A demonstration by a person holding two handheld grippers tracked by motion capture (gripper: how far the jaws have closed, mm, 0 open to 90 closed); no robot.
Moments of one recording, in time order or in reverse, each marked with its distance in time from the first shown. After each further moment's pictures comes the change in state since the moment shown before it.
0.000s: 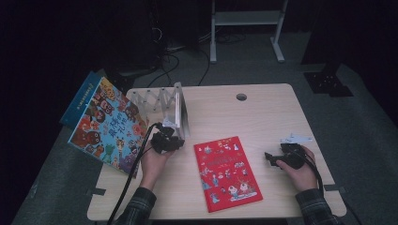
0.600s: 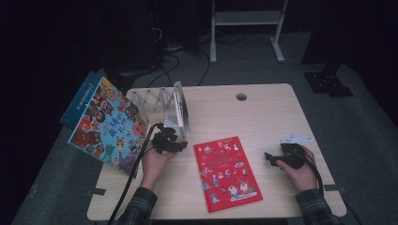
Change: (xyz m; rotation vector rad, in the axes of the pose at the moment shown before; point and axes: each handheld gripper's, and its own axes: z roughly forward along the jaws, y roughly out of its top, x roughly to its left) left arm 0.000 -0.004 -0.002 -0.013 -0.019 0.014; right arm 0.000 0.000 0.000 0.000 0.001 -0.001
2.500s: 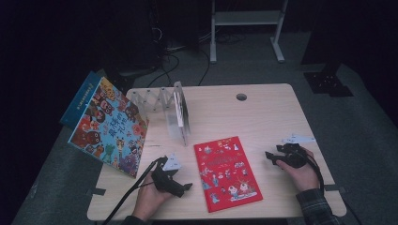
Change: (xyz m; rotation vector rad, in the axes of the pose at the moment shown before) left arm -0.058 -0.086 -0.013 -0.036 -0.173 0.273; right arm 0.009 0.006 -0.018 -0.029 0.070 0.034
